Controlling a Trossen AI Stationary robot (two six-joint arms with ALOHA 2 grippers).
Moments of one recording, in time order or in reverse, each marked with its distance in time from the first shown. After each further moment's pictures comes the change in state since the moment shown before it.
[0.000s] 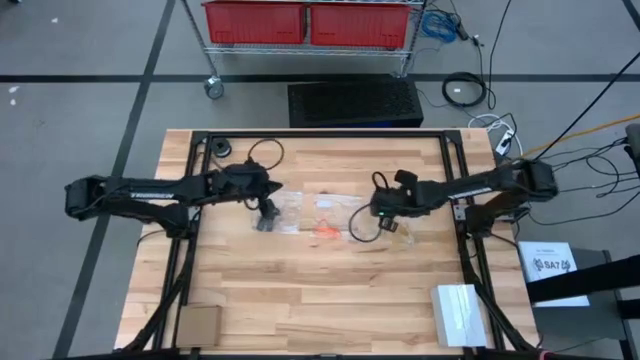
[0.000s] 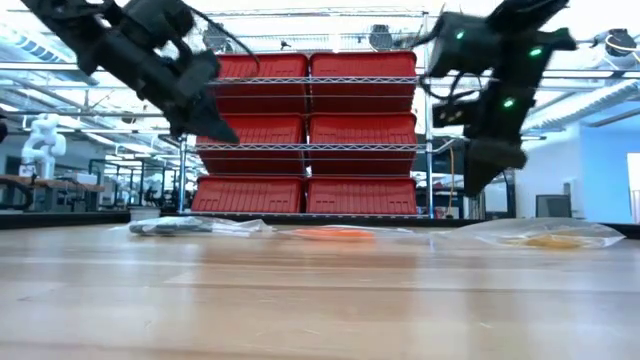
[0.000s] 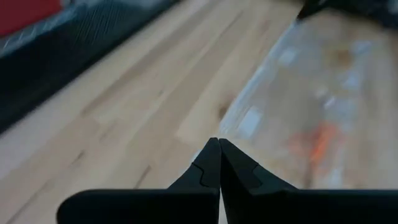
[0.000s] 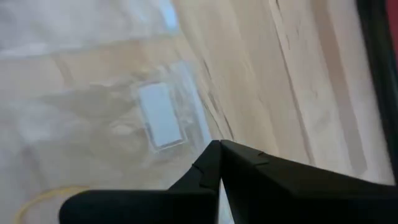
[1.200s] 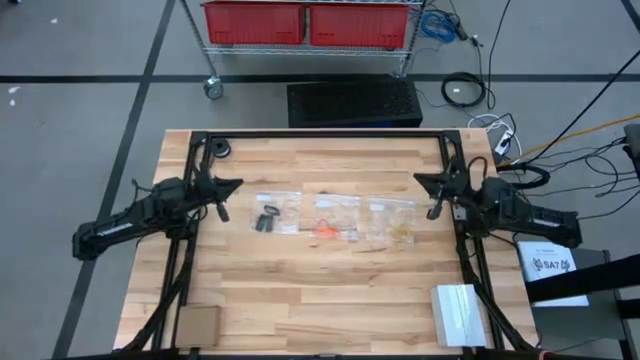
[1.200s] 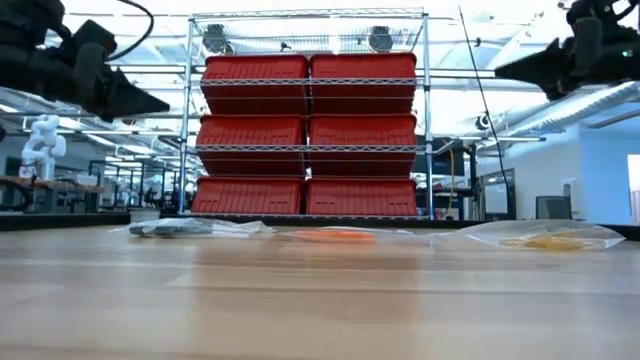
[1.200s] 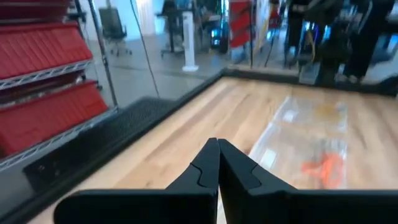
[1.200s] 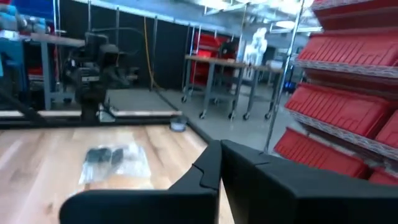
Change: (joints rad) left arm 0.043 -1.012 -0.336 -0.270 -0.030 0.191; right arm -0.148 -1.423 -0.620 0.618 -0.221 -0.404
